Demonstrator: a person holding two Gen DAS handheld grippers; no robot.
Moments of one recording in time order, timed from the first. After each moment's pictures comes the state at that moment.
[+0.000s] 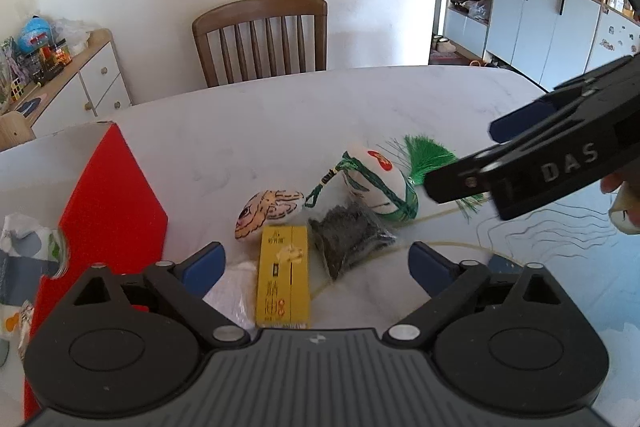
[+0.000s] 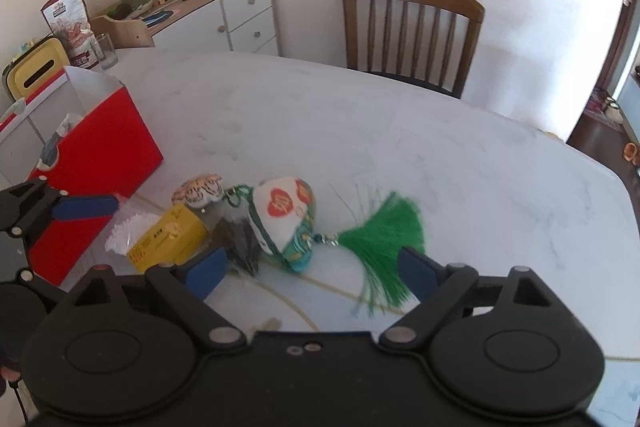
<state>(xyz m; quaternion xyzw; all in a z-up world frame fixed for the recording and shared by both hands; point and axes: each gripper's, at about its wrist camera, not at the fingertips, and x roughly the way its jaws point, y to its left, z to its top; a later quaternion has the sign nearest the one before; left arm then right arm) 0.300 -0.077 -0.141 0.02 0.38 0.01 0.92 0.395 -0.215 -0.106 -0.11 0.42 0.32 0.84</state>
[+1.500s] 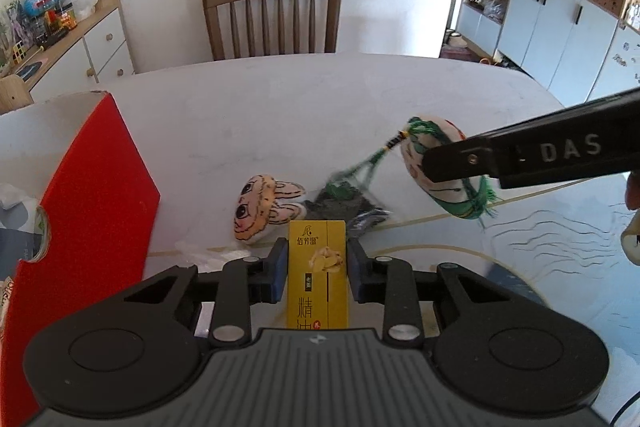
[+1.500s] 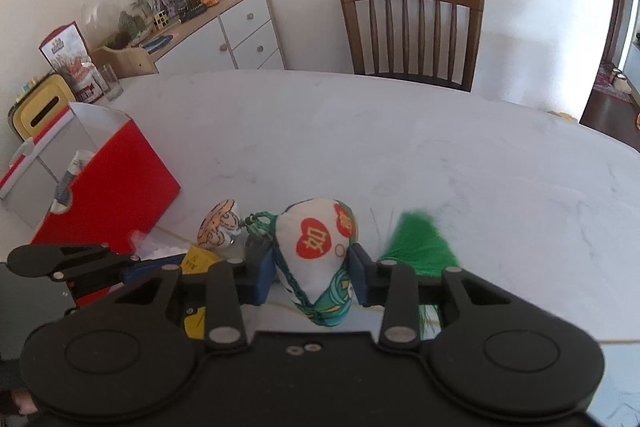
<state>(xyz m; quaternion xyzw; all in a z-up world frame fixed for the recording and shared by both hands) 0.305 -0.073 -0.140 -0.02 0.41 0.02 0.91 0.400 -0.215 -0.104 -0.05 0.43 0.32 0.84</state>
